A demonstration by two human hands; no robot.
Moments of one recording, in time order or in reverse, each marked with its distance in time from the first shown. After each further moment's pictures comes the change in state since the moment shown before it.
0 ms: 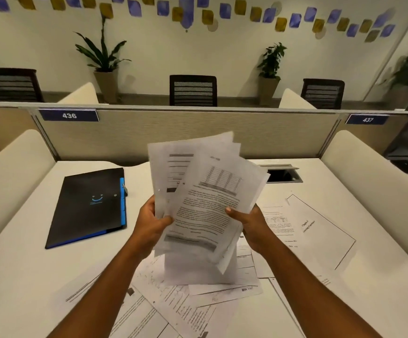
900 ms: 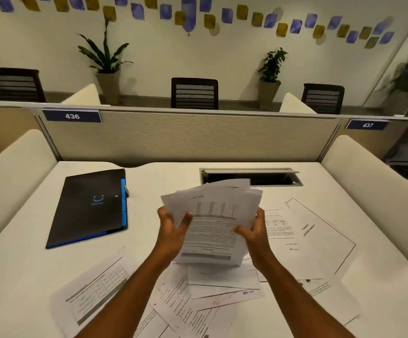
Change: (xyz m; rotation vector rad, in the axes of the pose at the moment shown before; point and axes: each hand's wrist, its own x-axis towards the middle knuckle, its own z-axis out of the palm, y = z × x) left_hand 0.006 -0.042 0.031 -0.010 0.006 0.069; right_hand -0.025 0.023 -0.004 -0.149 0.109 -0.184
